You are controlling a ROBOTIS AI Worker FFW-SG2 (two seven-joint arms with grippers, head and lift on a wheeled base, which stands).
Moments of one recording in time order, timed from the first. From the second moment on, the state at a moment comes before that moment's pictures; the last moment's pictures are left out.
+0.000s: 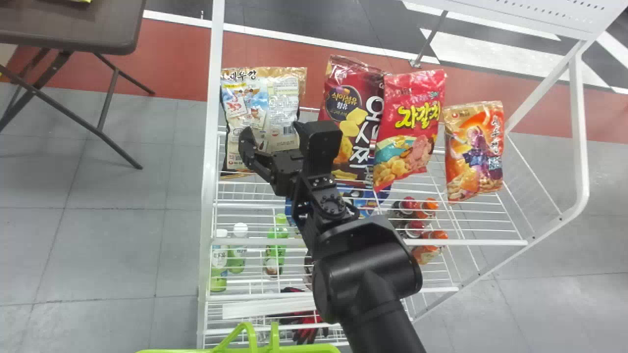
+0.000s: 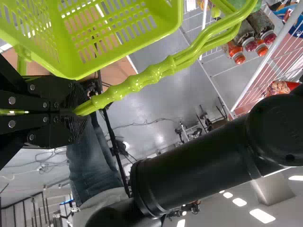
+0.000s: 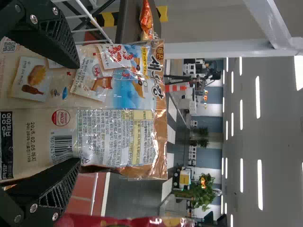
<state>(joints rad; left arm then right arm) 0.78 0.22 -0.23 -2.41 0.40 1.16 -0.76 -0.01 -0.03 0.21 -1.59 0.01 0.18 0.00</state>
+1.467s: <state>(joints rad) 0.77 0.19 -0.24 -2.41 0.38 1.16 -0.75 0.43 -0.17 -0.02 -2.27 -0.36 0.54 0.10</state>
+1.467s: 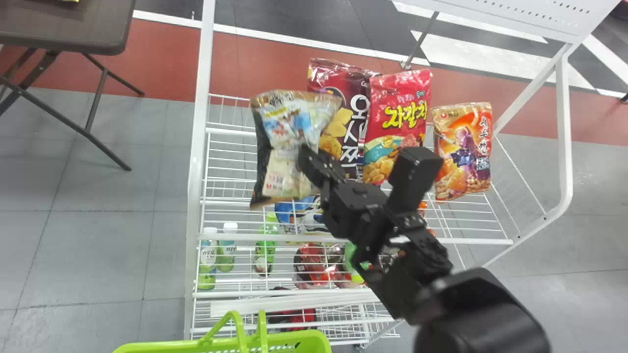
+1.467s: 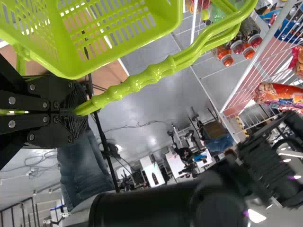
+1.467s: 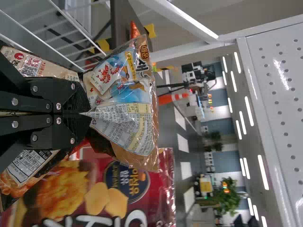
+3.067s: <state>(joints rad) 0.77 0.16 -0.25 -2.41 0.35 1.14 -0.74 0.64 -0.15 -0.11 -2.62 -0.49 1.55 0.08</state>
